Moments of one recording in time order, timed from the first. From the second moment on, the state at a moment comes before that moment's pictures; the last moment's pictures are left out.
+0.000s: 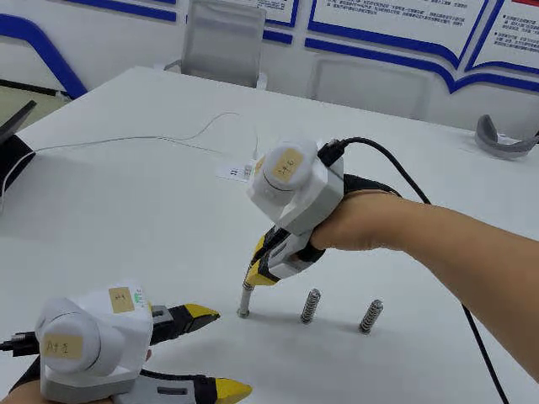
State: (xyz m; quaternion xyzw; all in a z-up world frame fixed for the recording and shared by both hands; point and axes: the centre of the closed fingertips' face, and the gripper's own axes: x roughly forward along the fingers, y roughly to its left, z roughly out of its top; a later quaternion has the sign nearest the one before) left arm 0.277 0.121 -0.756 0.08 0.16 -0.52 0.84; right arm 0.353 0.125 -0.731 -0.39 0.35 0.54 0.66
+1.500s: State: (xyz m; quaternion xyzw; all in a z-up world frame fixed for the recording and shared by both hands) left arm 0.280 0.125 -0.762 0.07 0.17 -0.51 0.84; right arm 0.355 0.123 -0.786 -0.40 0.41 0.52 0.63
